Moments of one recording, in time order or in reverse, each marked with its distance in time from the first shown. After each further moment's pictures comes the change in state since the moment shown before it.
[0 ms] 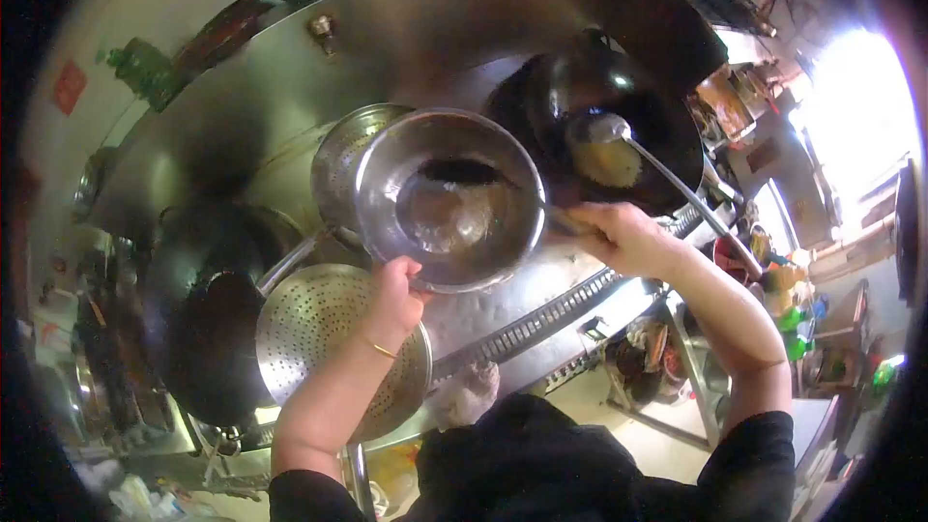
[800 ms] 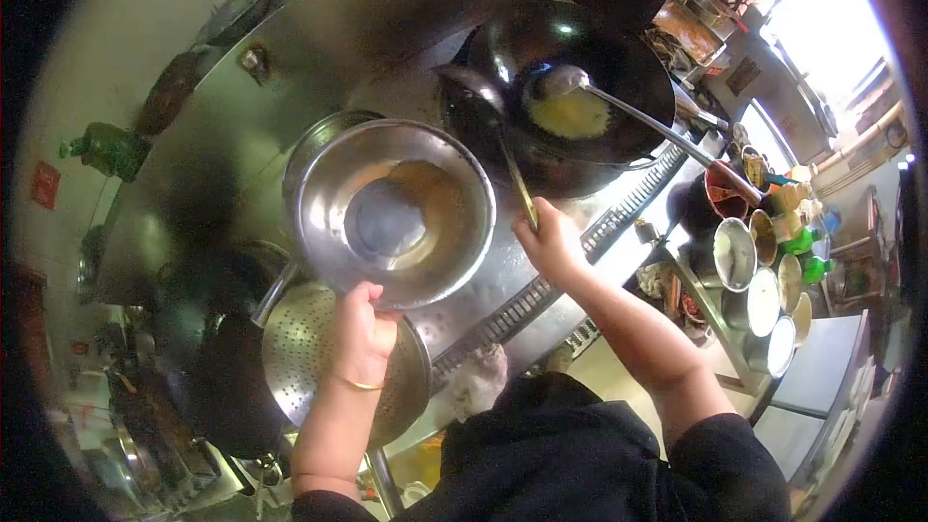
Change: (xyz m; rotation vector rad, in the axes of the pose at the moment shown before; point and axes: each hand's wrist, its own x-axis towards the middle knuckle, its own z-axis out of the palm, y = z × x) left_hand -0.021 0.002 -0.028 0.100 0.047 0.053; right_hand -0.002 0.015 0.142 0.299 0.566 0.580
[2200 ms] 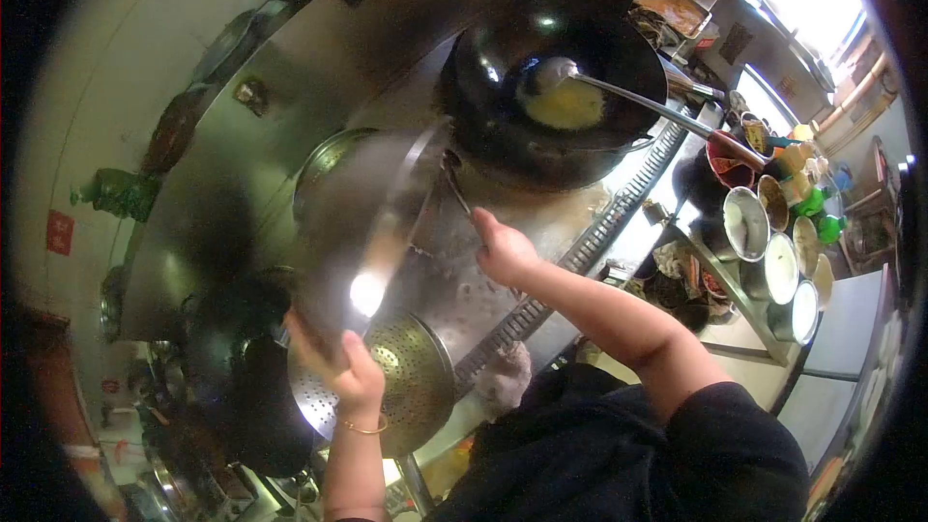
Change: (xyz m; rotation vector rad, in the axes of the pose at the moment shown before) left_hand -0.064 0.028 -0.027 1.019 -0.116 1.533; right_hand 0.009 0.000 0.083 -0.056 -0.197 -0.064
